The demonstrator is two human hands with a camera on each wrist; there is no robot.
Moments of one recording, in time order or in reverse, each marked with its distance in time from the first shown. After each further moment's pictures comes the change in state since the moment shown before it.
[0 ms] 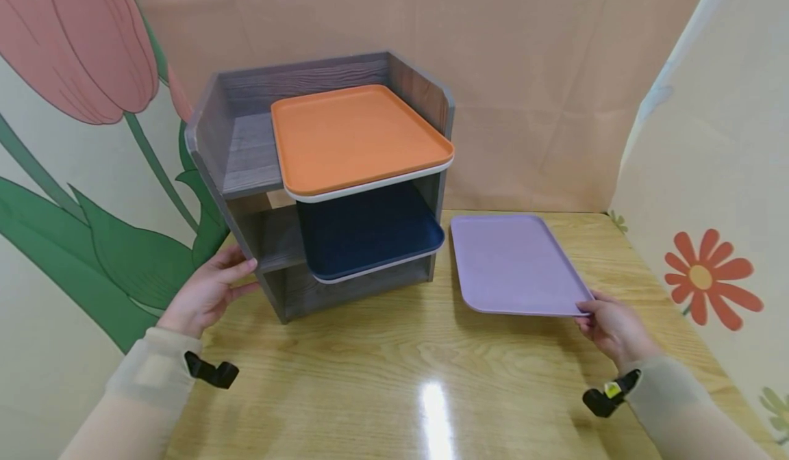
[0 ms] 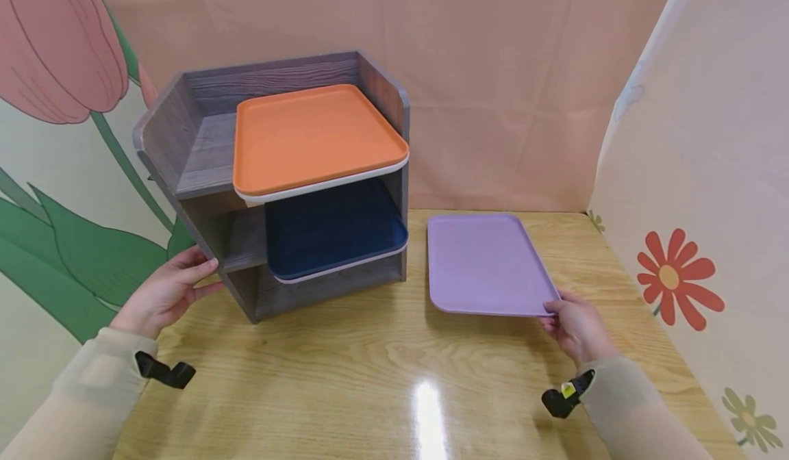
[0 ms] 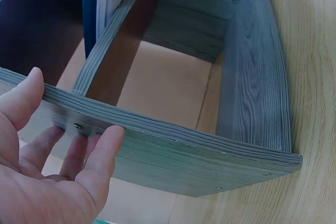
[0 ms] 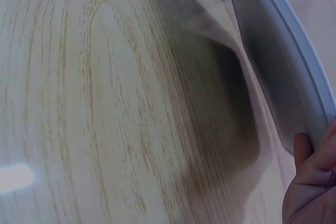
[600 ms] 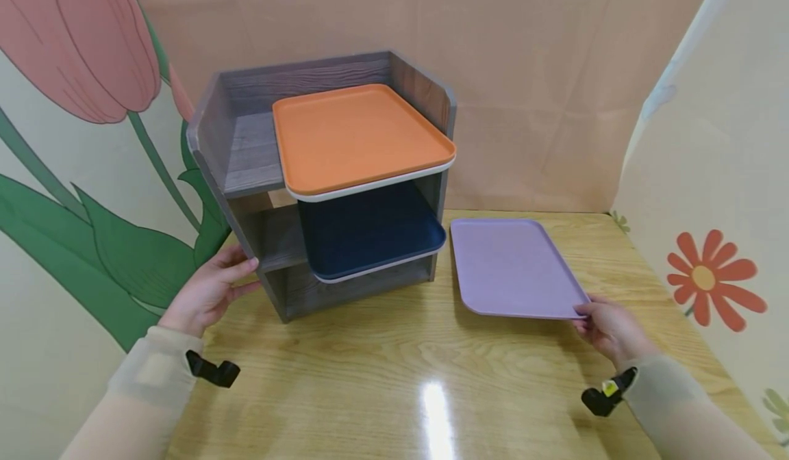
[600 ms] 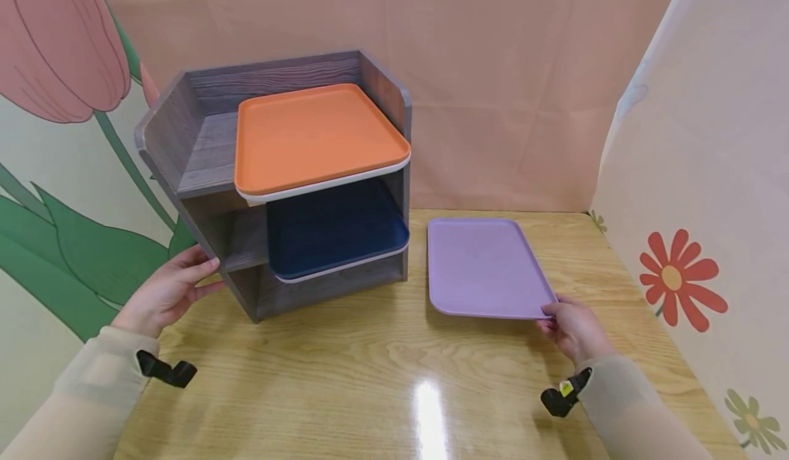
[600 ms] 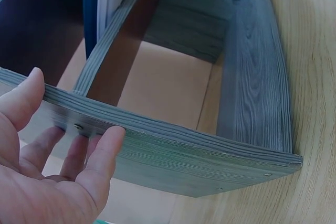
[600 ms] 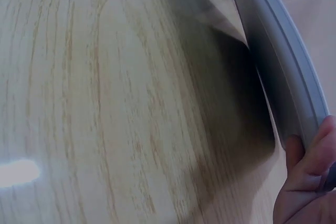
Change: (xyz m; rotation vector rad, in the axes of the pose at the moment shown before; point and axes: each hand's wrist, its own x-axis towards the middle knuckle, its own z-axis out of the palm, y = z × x) left_hand 0.000 0.000 0.000 0.007 0.008 0.000; right_hand 0.008 0.006 -0.001 -0.055 0.010 0.019
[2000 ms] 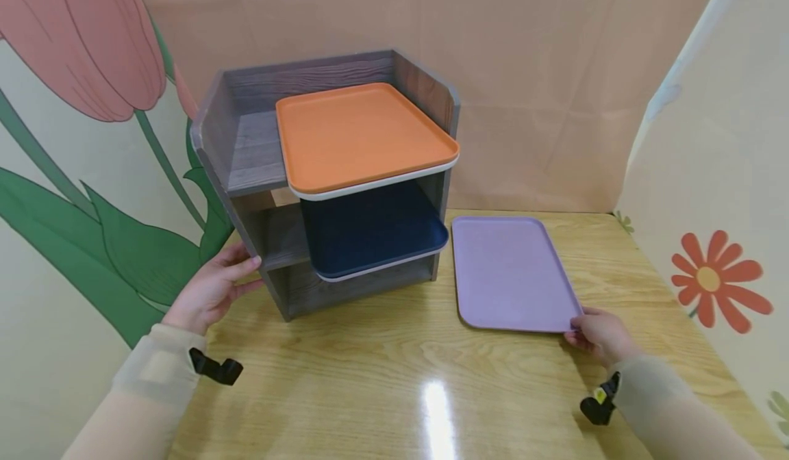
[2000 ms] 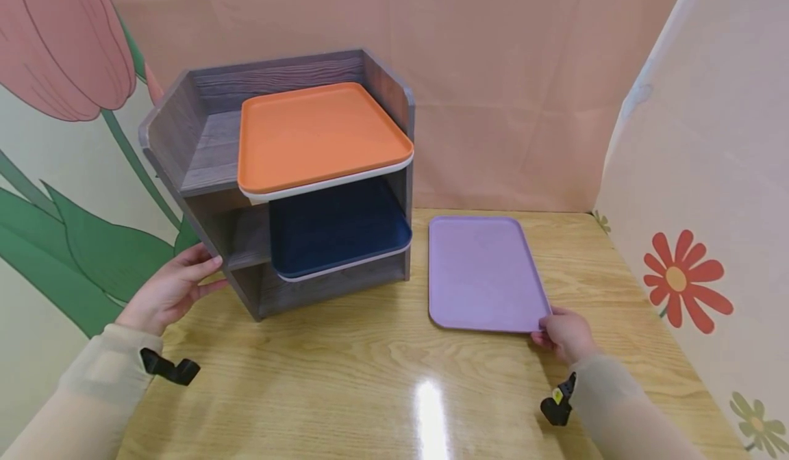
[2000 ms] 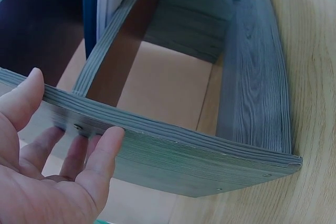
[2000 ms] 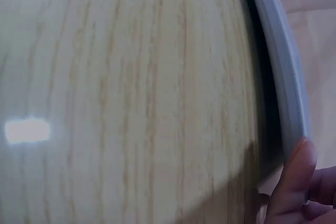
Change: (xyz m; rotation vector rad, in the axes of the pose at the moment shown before) left_hand -0.002 0.002 0.003 -0.025 0.011 0.000; right_hand 0.012 0.017 0.000 -0.298 0.062 -0.023
